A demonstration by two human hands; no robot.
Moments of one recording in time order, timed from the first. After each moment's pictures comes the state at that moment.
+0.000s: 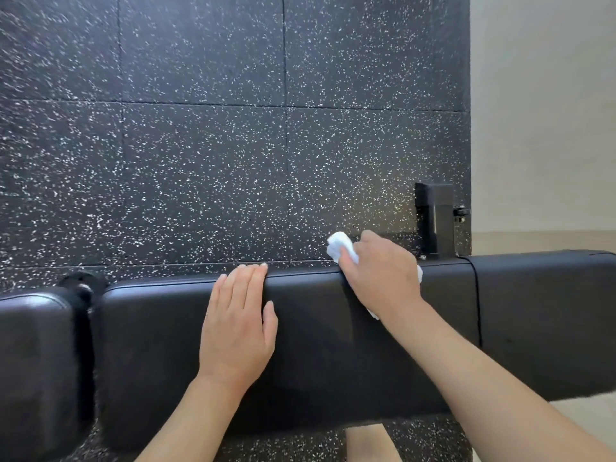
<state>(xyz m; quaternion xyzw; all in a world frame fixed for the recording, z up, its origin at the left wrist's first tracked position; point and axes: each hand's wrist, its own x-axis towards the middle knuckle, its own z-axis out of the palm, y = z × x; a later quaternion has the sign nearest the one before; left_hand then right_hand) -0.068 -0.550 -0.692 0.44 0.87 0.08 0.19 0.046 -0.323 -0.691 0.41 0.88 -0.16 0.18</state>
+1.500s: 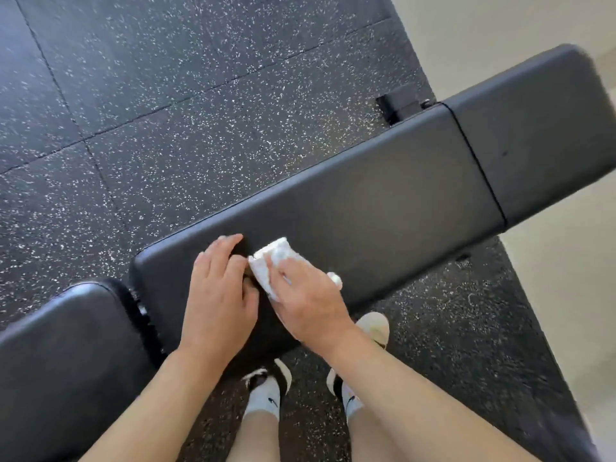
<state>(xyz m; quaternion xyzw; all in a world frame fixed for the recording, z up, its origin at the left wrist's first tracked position) -0.107 -0.659 -0.659 0.57 0.78 0.12 0.23 0.053 -0.609 -0.712 0.35 0.92 -0.11 -0.14</state>
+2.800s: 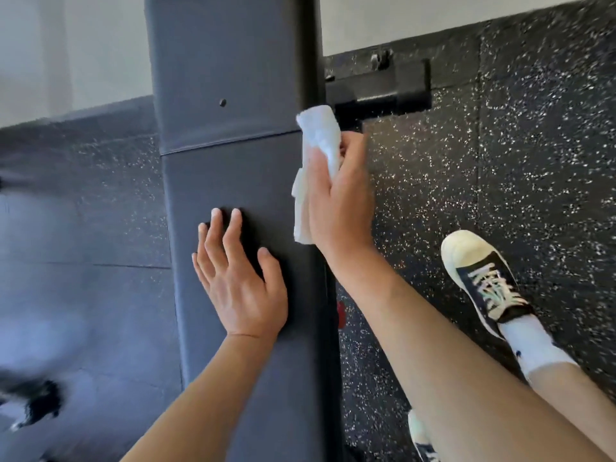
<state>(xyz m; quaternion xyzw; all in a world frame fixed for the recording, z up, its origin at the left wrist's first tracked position) 0.069 -0.478 -0.716 0.82 0.55 0.09 0.11 0.233 -0.485 -0.731 0.78 0.11 -0.25 -0.57</state>
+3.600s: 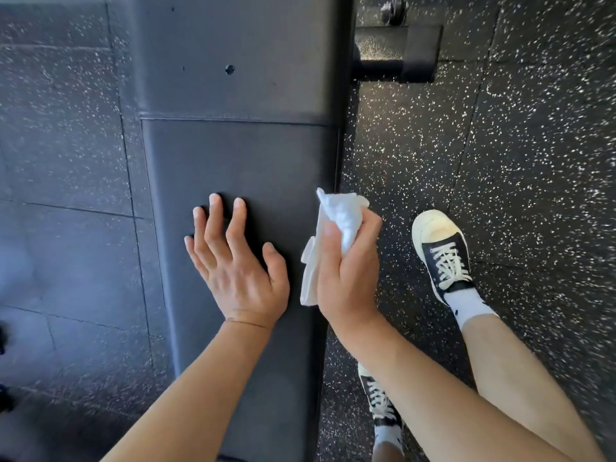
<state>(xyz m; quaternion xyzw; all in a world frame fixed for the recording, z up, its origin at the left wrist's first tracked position) 0.069 -0.473 -0.715 0.82 0.57 0.02 0.11 0.181 -0.544 -0.722 0.79 0.13 -0.32 -0.51</state>
